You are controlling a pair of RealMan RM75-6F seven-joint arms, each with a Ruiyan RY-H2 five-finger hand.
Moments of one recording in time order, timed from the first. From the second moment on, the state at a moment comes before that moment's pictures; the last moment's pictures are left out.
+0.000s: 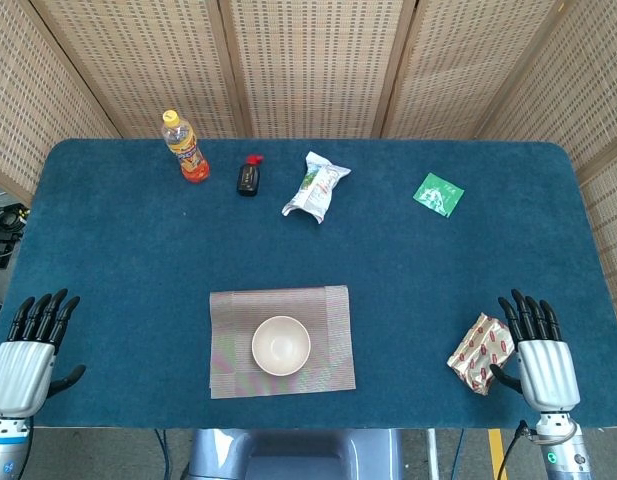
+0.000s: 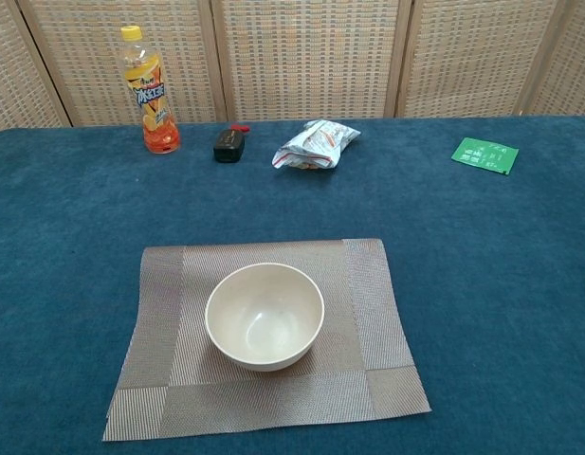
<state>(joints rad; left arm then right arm) -0.03 -1.22 0.01 -1.67 1.64 1.56 0.30 0.06 -1.31 0.05 -1.58 -1.56 1.54 -0.21</state>
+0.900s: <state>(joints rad) -0.20 -1.31 -0.01 -1.76 1.74 1.34 0.44 0.04 -1.29 0.04 -1.61 -1.61 1.59 -0.17</state>
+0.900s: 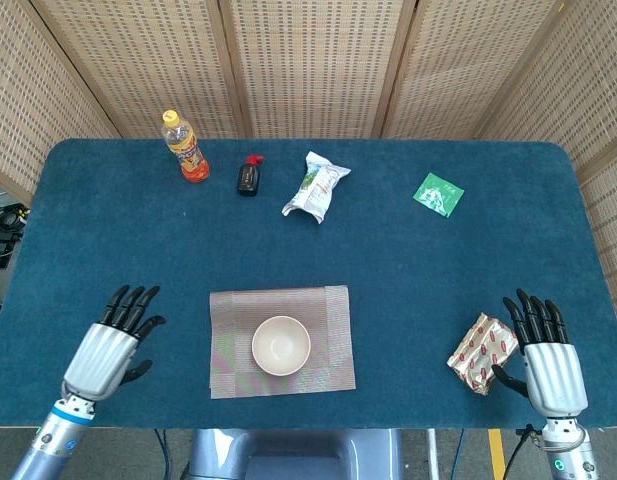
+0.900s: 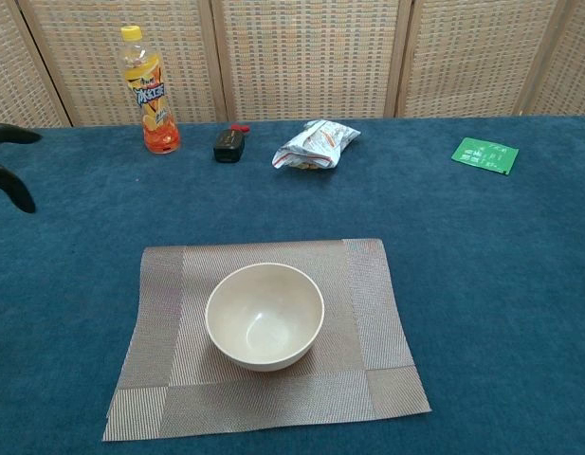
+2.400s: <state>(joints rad) -0.45 -1.82 -0.06 -1.55 1.50 1.03 0.82 0.03 -1.24 0.06 -1.63 -1.58 1.58 -0.10</state>
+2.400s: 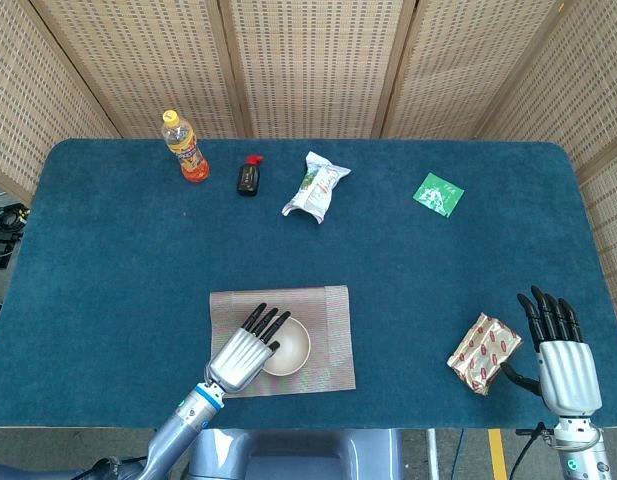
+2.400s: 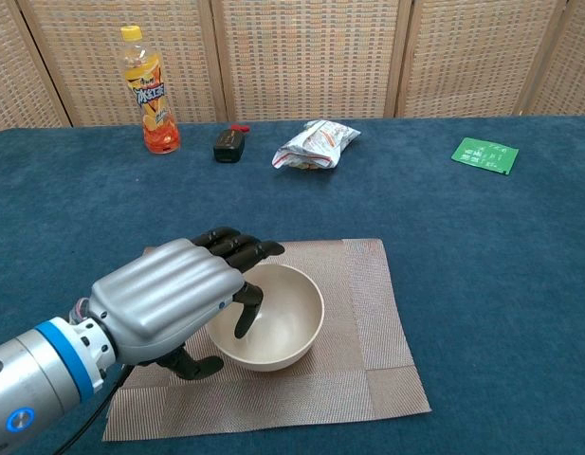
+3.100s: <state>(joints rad) -0.45 -1.76 -0.02 -1.52 1.54 1.14 0.72 0.03 -1.24 0.06 -1.64 -1.58 1.59 -0.09</state>
